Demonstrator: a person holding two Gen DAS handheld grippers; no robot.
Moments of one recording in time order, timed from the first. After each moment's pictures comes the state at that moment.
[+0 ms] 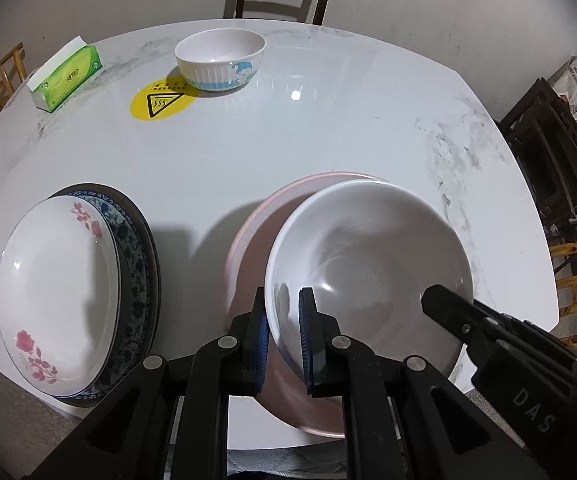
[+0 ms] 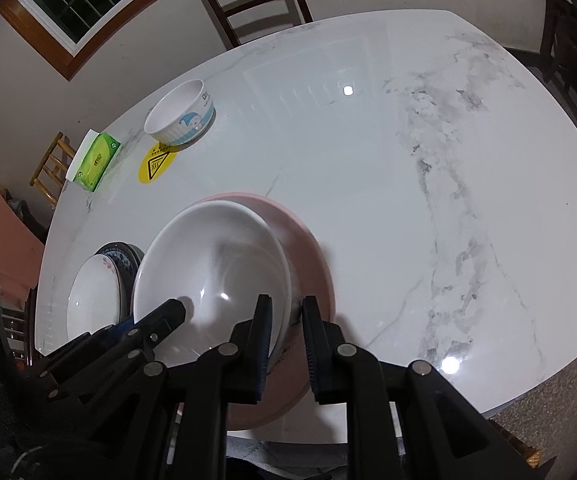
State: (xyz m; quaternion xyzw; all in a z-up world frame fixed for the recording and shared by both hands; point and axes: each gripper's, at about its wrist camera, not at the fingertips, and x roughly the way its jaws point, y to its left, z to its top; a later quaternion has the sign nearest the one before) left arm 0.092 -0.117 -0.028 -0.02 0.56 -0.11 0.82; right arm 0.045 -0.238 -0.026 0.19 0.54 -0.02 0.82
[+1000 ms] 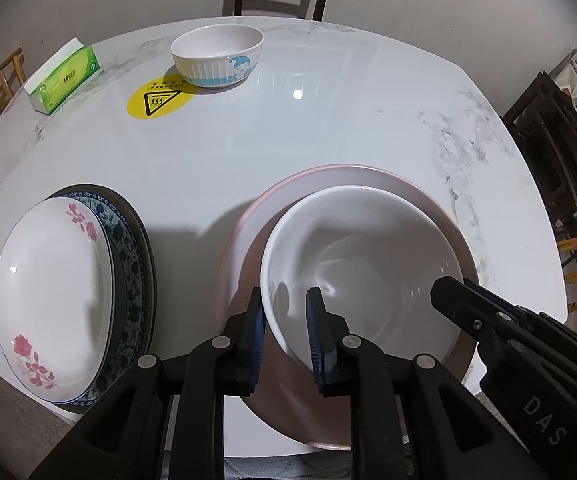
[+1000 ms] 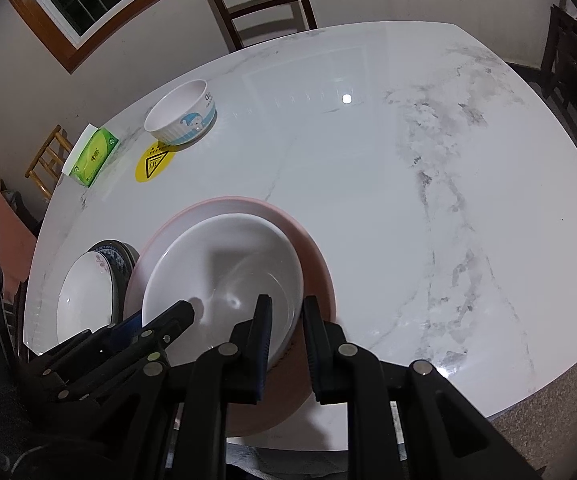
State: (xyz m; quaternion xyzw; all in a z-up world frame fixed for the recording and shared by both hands) left arm 0.092 -0.124 -0.037 0.00 0.56 -0.11 0.82; right arm 0.047 -0.233 -0.024 0.17 0.53 -0.02 0.83
